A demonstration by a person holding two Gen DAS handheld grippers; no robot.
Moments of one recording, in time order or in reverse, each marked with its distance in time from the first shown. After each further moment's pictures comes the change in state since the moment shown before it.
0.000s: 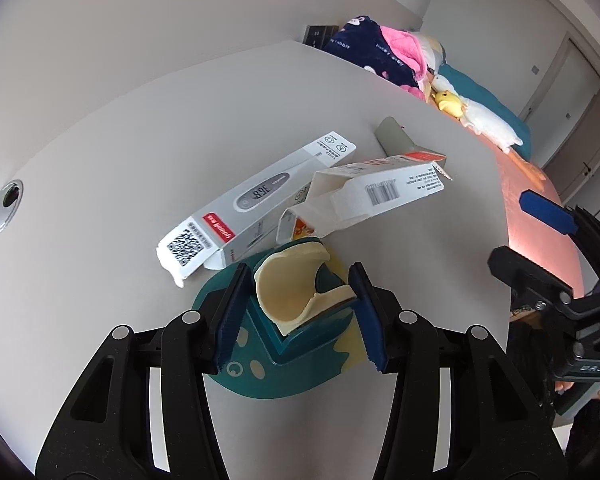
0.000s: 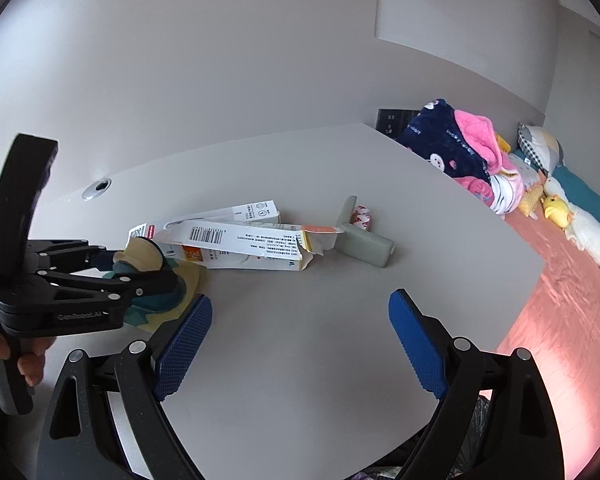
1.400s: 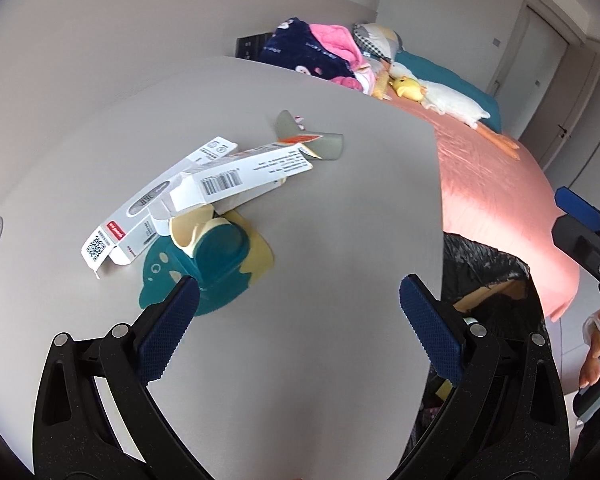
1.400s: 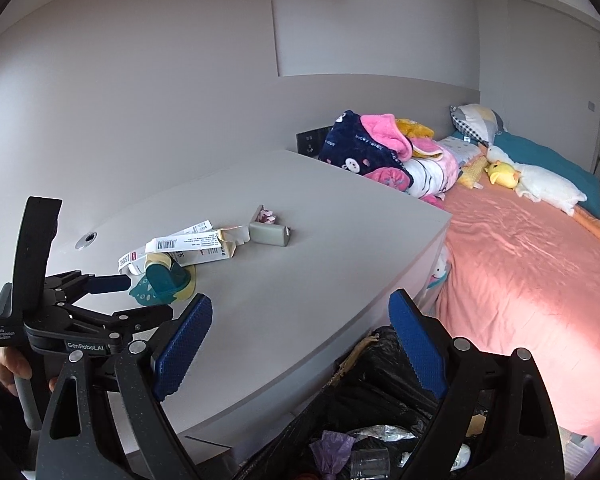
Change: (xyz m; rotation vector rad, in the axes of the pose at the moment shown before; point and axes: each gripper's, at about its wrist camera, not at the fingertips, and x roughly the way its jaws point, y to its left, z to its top) left arm -0.010 -0.087 -0.017 0.128 -0.024 -0.036; right arm -0.118 -0.071 -0.060 0.243 -0.135 -0.089
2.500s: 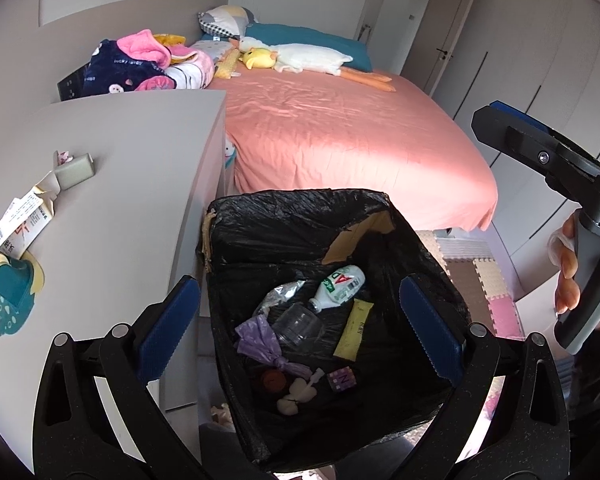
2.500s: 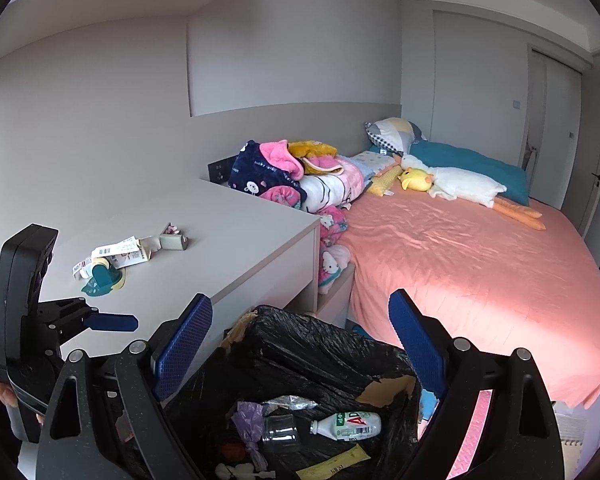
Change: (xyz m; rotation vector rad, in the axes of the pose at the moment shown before) left arm -0.030 -0.177 -0.039 0.358 0.074 -0.337; right arm -0.134 -0.090 -0.042 0.082 -0.095 -0.240
